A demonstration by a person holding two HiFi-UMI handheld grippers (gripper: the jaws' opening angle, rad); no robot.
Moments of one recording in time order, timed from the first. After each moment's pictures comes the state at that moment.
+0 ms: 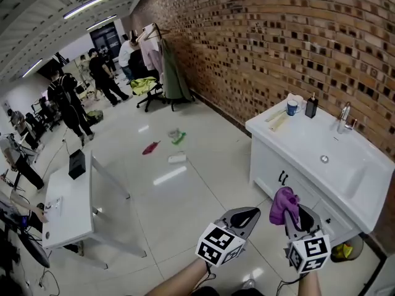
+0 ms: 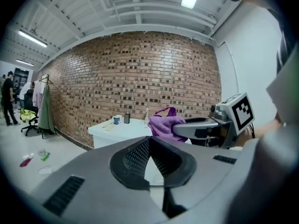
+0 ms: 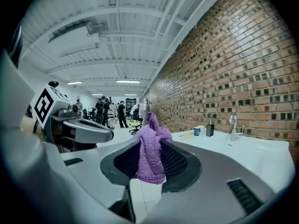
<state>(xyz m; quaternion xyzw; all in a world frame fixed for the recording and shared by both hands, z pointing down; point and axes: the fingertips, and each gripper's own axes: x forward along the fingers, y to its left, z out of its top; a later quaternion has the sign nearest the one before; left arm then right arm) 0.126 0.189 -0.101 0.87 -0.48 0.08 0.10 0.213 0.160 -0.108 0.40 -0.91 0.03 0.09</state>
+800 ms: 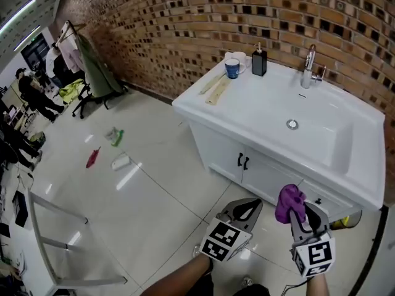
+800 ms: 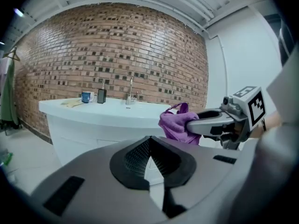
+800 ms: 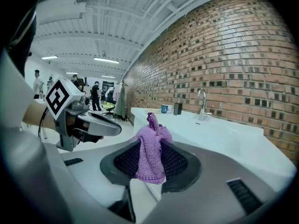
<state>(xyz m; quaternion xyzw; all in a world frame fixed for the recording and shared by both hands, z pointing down) 0.237 0.007 0.091 0.93 -0.34 0.12 0.12 0.327 0.037 0.066 0.53 -0.83 0.03 0.19</state>
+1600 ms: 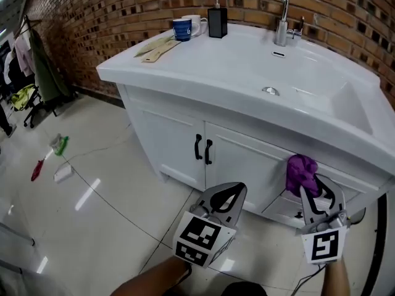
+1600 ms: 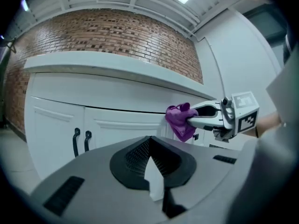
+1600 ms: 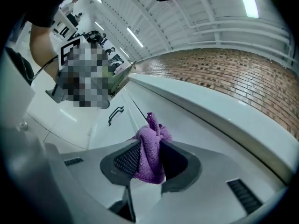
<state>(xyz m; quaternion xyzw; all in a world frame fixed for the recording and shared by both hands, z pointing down) 0.275 -0.093 0.284 0.95 -0.31 0.06 0.05 0.403 -0.061 0.244 0.57 -0.72 -0.26 0.29</state>
